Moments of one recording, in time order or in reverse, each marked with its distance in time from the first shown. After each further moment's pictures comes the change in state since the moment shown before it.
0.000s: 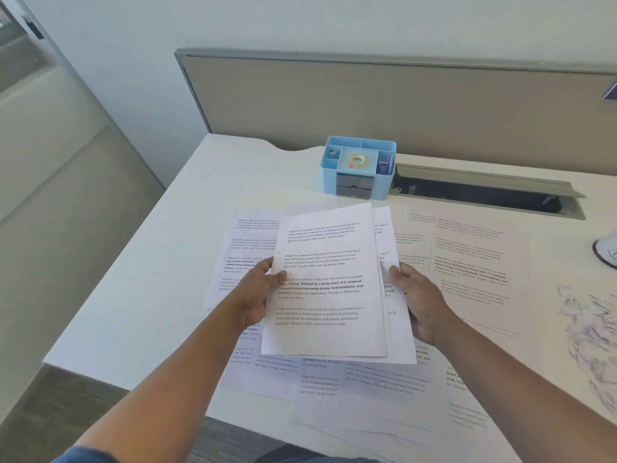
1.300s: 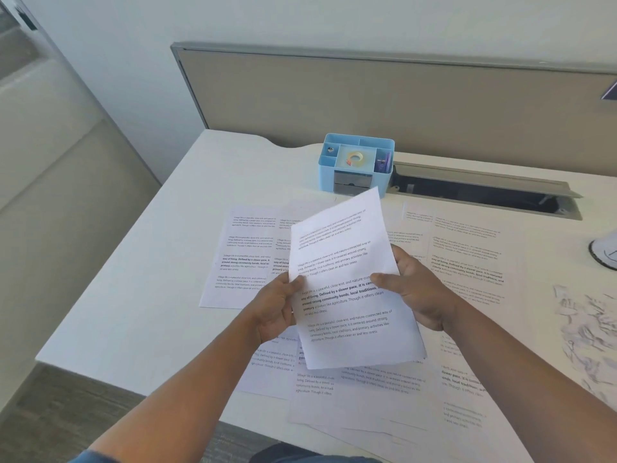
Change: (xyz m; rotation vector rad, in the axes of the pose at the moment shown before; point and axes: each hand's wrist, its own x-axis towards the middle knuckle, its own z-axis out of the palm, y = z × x) left_hand -0.012 -0.029 0.034 -0.092 -0.147 -0.060; right_hand -0.016 -0.033 0.009 -0.371 -0.281 -0.114
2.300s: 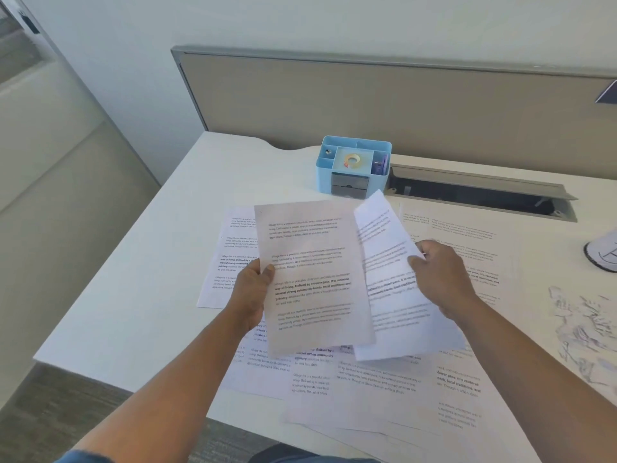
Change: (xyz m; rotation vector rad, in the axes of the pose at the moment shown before) left_hand 0.002 0.019 -0.015 0.086 0.307 0.249; right_hand 0.005 -0.003 -0.039 -0.596 0.576 0.001
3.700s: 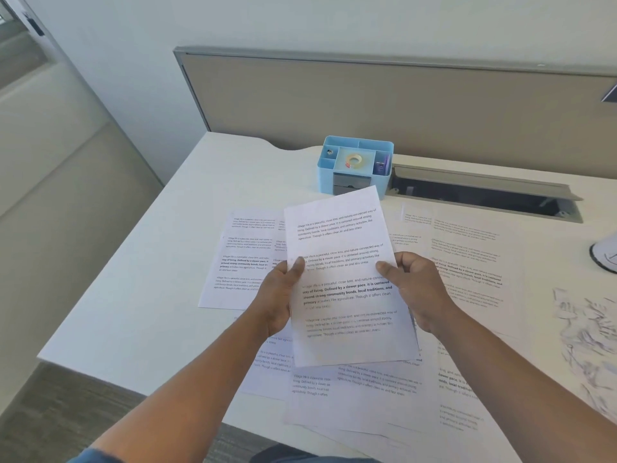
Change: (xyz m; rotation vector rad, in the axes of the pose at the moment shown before) left_hand -0.012 -0.007 0.037 -0.089 -0.222 -0.075; right_hand -0.011 0.001 0.036 0.629 -0.207 0.072
